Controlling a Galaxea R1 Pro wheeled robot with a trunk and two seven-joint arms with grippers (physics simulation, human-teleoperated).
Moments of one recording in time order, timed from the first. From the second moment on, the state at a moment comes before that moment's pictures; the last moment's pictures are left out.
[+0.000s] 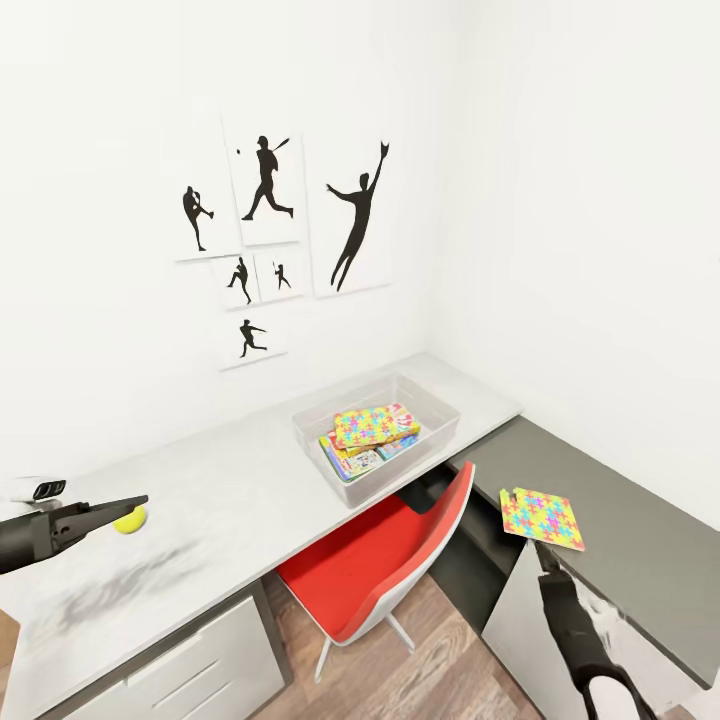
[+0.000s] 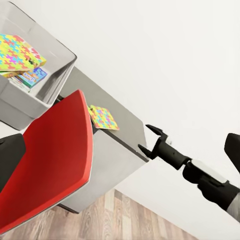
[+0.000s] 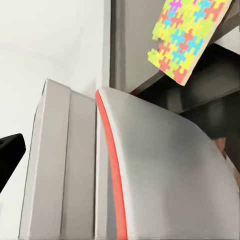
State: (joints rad) left arm -0.32 0.48 0.47 -1.42 0.27 0.95 -1.57; right arm -0.12 0.15 -0.47 -1.29 -1.02 0.19 0.13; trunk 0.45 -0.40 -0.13
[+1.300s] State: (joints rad) left arm -0.32 0.48 0.47 -1.42 0.27 0.95 -1.57; right arm -0.24 0.14 -0.37 -1.09 -1.19 -0.05 0.07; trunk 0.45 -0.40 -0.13
